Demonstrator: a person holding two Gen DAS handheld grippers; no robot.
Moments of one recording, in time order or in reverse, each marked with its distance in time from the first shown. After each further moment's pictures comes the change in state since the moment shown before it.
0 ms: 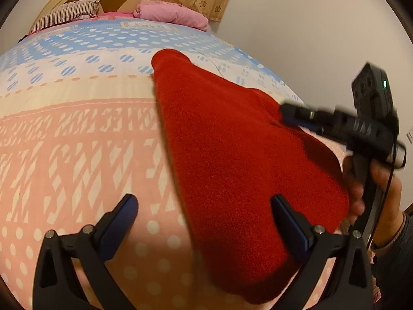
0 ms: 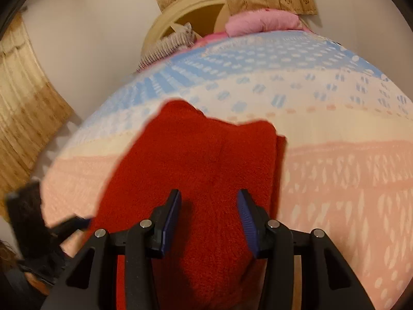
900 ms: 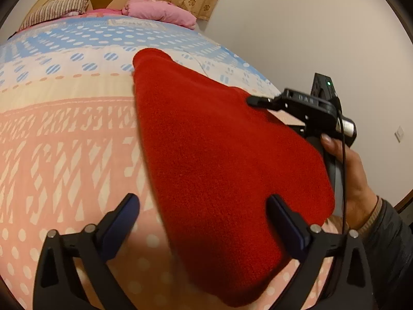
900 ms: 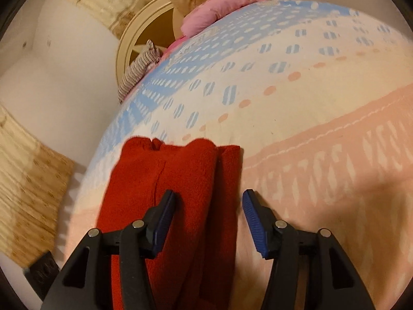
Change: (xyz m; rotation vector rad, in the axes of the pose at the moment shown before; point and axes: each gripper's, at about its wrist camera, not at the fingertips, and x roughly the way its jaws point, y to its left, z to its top) left arm 0.000 -0.012 0.000 0.019 0.010 -0.084; right arm 0.038 -0.085 0.017 0.373 -0.005 0.068
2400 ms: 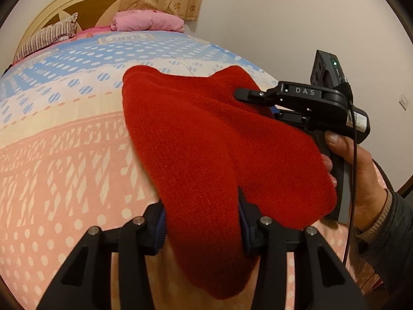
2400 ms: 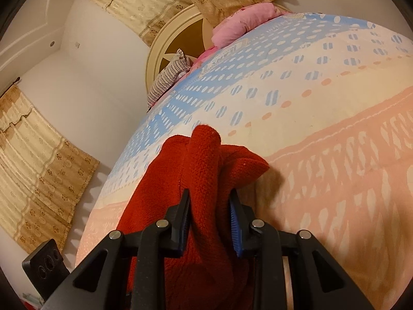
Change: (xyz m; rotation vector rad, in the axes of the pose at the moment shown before) left arm -0.019 -0.029 -0.006 0.140 0.006 0.094; right arm -0.023 0.033 -0.033 -0.098 -0.069 0.121
